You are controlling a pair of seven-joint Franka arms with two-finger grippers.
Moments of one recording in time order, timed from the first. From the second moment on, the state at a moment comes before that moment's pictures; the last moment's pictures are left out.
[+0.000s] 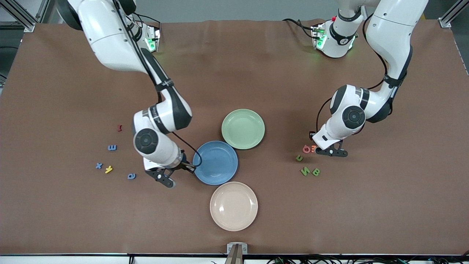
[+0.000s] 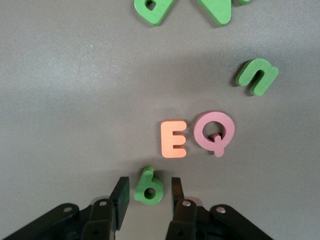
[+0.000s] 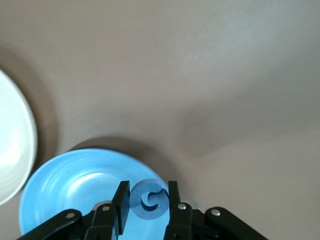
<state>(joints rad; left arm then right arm) -0.15 0.46 -0.14 -2.10 0.09 2.45 -0.20 0.47 0.79 -0.03 -1.37 0.14 2.21 0.94</state>
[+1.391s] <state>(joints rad) -0.15 0.47 -0.14 -2.14 0.11 2.53 -0.20 0.59 0.89 -0.04 -1.29 0.14 2.26 1.12</state>
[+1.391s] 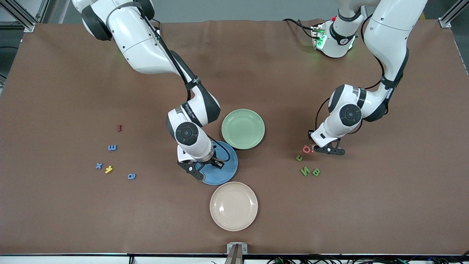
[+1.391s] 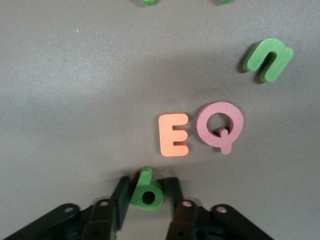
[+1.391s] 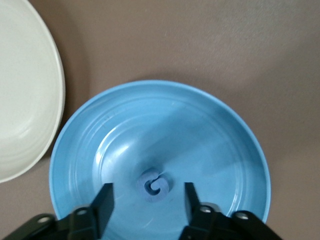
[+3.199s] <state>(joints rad) -0.40 0.63 -0.37 -1.71 0.11 2.27 -0.92 0.11 0.75 -0.05 -1.63 0.06 2.38 0.07</state>
